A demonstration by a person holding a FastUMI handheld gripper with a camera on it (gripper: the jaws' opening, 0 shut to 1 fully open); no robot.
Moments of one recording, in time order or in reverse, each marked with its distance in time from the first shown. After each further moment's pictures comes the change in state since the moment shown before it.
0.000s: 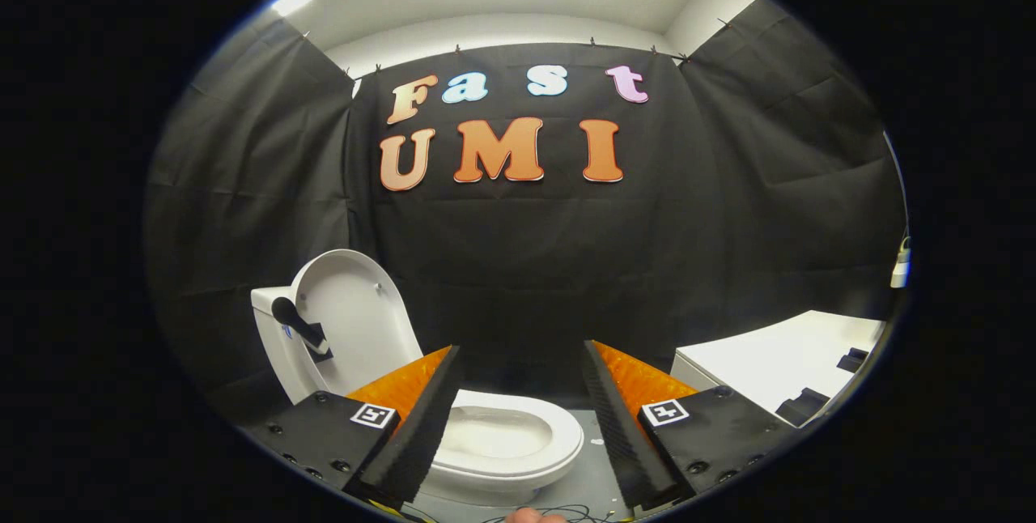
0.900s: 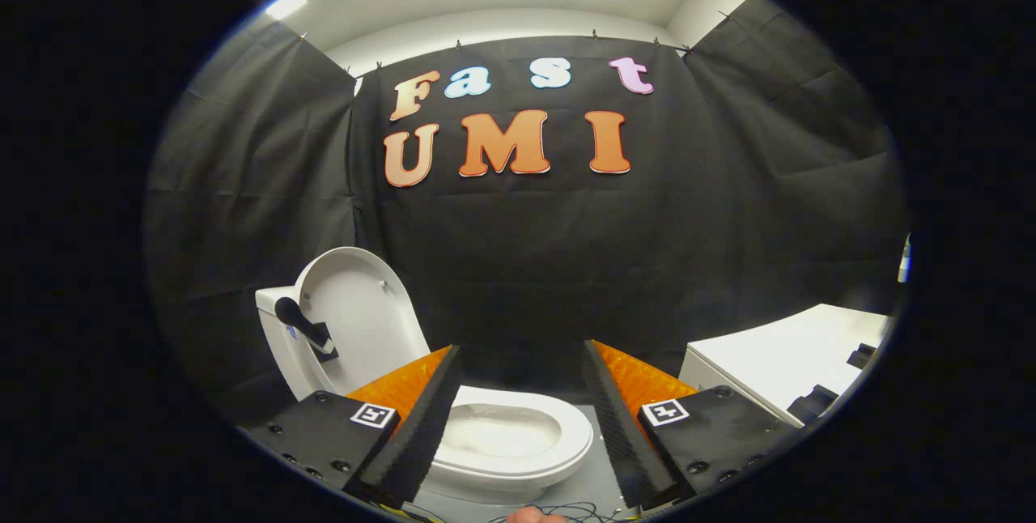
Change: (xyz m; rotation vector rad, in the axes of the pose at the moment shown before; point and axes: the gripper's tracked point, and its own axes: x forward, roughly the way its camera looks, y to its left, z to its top) arm 0.009 0.003 -0.003 0.016 0.016 0.025
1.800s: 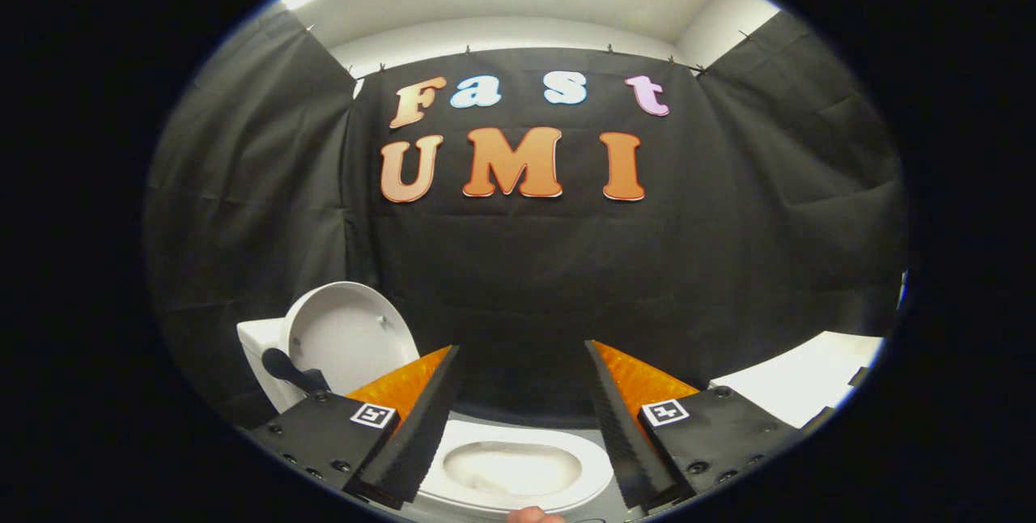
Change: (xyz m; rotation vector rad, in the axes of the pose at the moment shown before) arm 0.080 0.049 0.049 -0.030 -0.054 -0.053
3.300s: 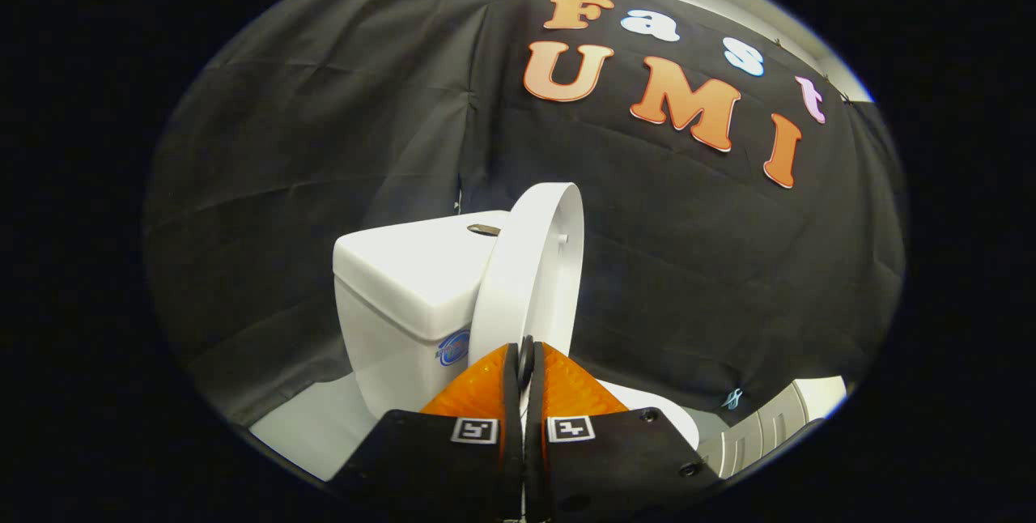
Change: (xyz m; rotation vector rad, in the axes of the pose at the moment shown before) arm 0.053 0.342 -0.112 -0.284 0.337 0.247
